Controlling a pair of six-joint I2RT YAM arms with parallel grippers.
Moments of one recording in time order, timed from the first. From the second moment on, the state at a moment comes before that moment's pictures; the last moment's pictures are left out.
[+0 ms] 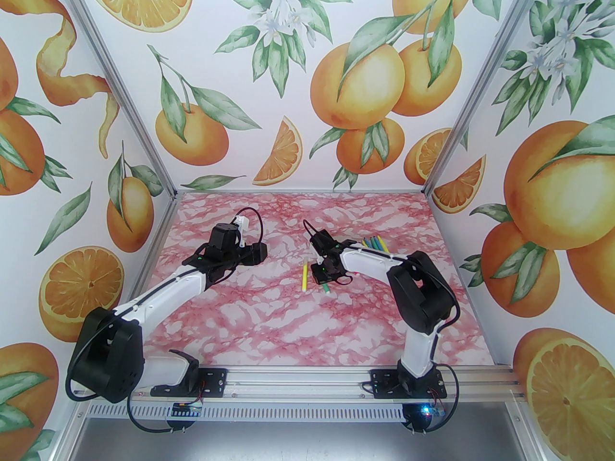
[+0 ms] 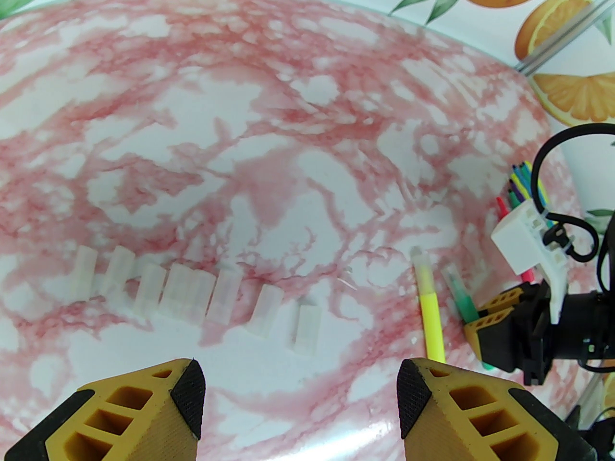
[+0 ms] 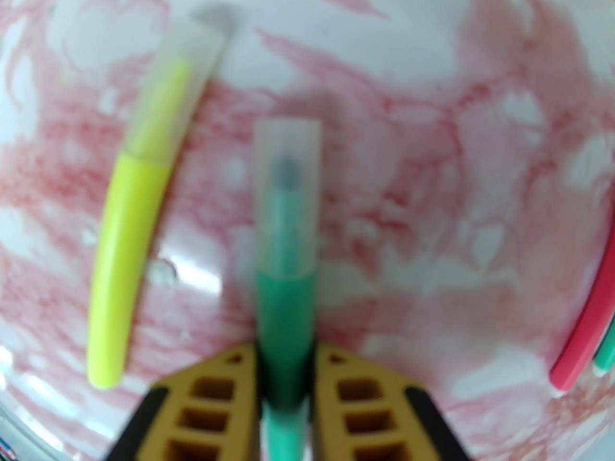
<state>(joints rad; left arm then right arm) -0.37 1.38 0.84 -0.17 0.13 -0.38 0.58 1.89 1.19 -0.60 -0.03 0.26</state>
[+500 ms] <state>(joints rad) -0.37 1.46 0.84 -0.13 0.25 -0.39 0.56 1.80 1.08 -0.55 -0.12 0.21</state>
